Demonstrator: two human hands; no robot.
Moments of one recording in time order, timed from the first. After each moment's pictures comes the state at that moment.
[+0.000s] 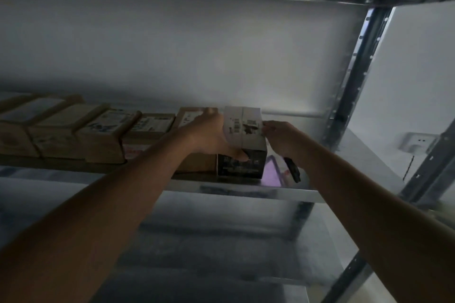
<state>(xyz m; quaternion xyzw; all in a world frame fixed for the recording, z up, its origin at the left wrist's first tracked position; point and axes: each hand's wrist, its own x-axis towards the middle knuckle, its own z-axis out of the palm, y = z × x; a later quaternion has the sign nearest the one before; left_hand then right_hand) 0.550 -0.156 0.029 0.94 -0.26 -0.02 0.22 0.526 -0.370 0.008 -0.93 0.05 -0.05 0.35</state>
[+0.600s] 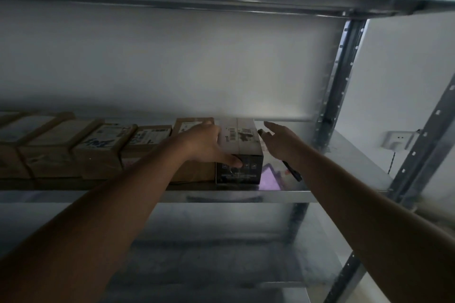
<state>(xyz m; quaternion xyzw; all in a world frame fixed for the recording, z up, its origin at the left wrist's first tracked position) 0.552 -0.144 0.036 0.96 -0.24 -0.05 0.11 0.534 -0.363 0.005 -0.91 0.15 -0.09 0.38</state>
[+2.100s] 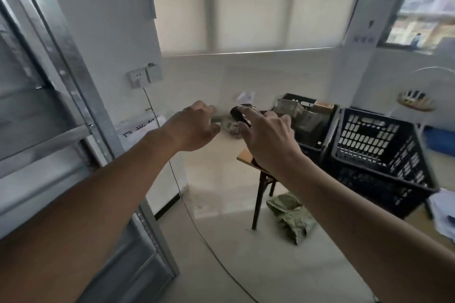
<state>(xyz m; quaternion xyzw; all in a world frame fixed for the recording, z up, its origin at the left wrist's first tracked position) 0.161 -0.574 -0.018 0.74 -0.66 -0.03 0.11 -0.037 -0.613 -0.036 -0.85 0.47 -0.23 0.08</state>
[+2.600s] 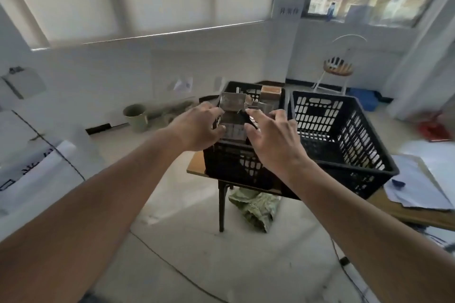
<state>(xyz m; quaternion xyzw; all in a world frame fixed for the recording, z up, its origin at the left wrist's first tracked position) 0.116 -0.842 -0.085 0.61 -0.78 -0.08 0.08 -0.086 -0.801 -0.092 -0.73 0.65 -0.20 0.09</state>
